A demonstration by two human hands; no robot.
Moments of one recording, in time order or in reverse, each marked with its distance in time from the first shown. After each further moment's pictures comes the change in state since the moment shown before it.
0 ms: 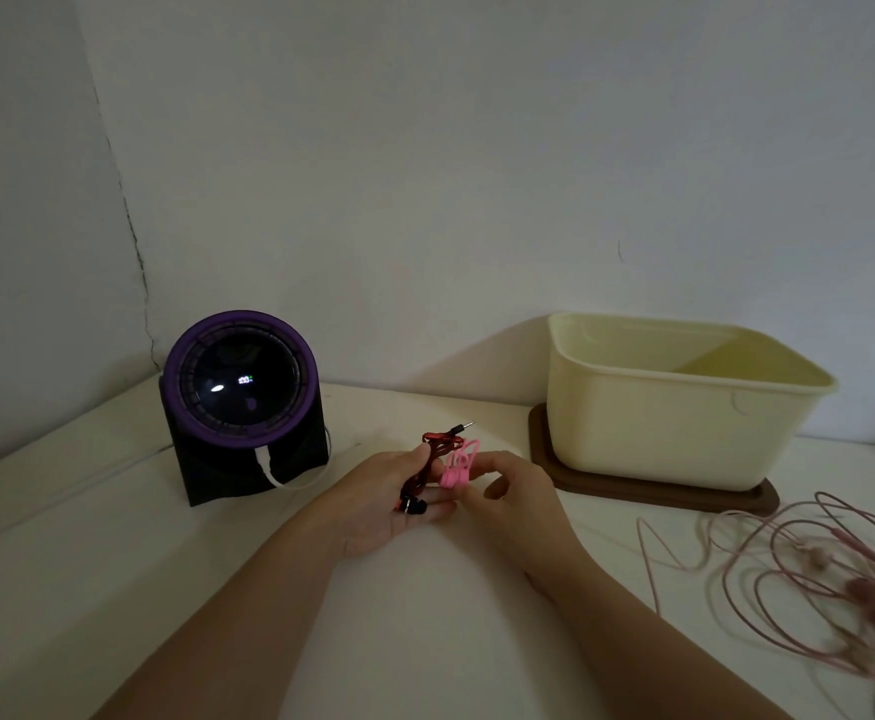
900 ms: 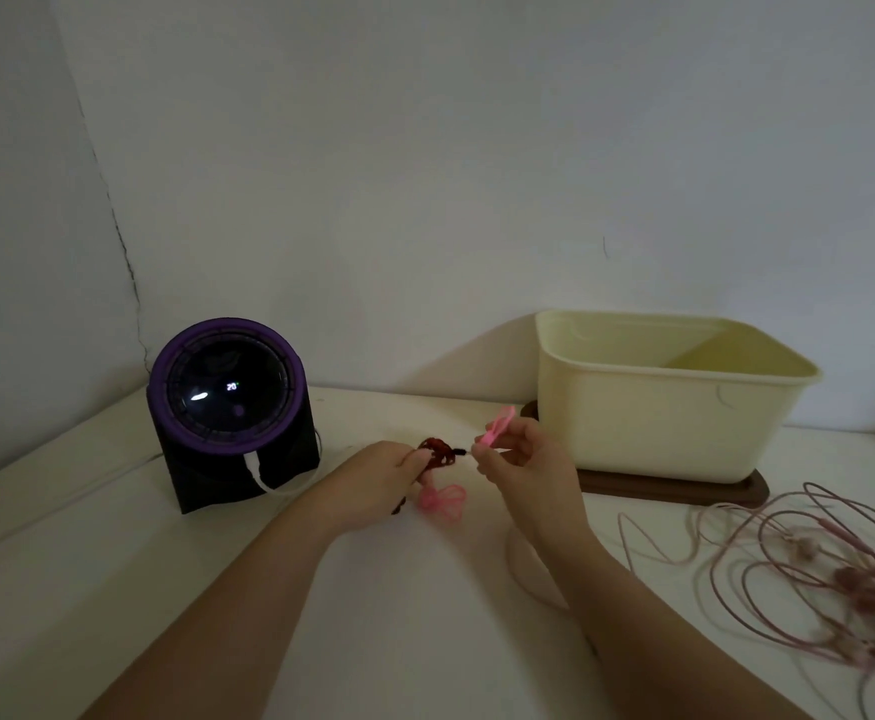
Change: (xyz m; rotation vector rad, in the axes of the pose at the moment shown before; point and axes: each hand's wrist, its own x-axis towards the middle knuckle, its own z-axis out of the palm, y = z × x) left_hand -0.002 0.019 0.005 1.201 0.175 0.183; right_hand 0.007 -0.011 -0.015 0.319 0.227 0.089
